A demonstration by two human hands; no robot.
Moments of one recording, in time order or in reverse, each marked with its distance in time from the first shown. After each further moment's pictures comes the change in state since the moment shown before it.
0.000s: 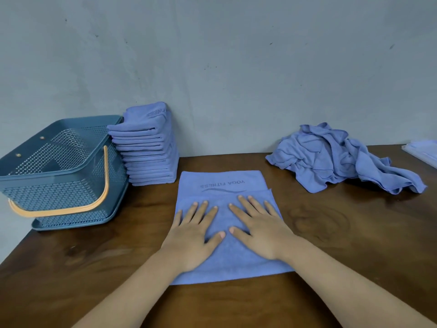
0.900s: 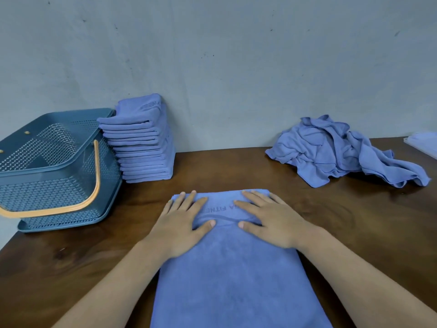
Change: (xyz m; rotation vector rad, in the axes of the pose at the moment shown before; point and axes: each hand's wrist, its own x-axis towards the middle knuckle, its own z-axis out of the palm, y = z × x) left_hand 0.005 -0.028 -0.012 -0.030 0.006 -0.063; right_hand -0.007 0.019 -0.014 0.027 0.040 -0.056
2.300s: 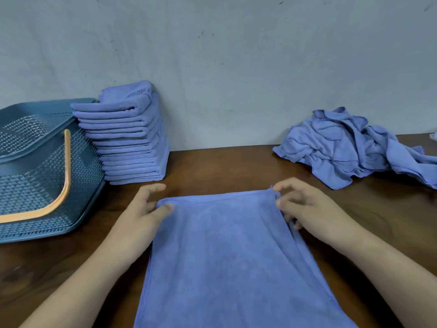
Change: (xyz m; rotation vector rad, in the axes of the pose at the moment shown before) left_hand 0.002 -0.031 -0.017 -0.994 0.302 -0.288; right_hand 0.001 0.026 -0.017 0.972 0.297 0.267
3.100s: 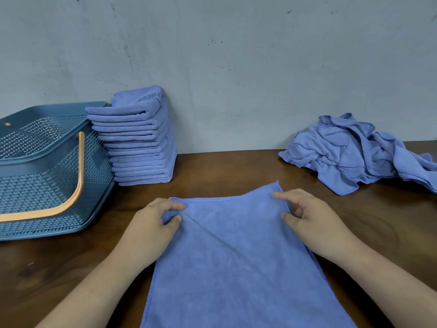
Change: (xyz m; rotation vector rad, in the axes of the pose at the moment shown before) left_hand 0.010 -0.018 0.002 0.404 0.013 0.224; right_hand 0.004 0.022 0.009 -0.365 0.103 -0.161
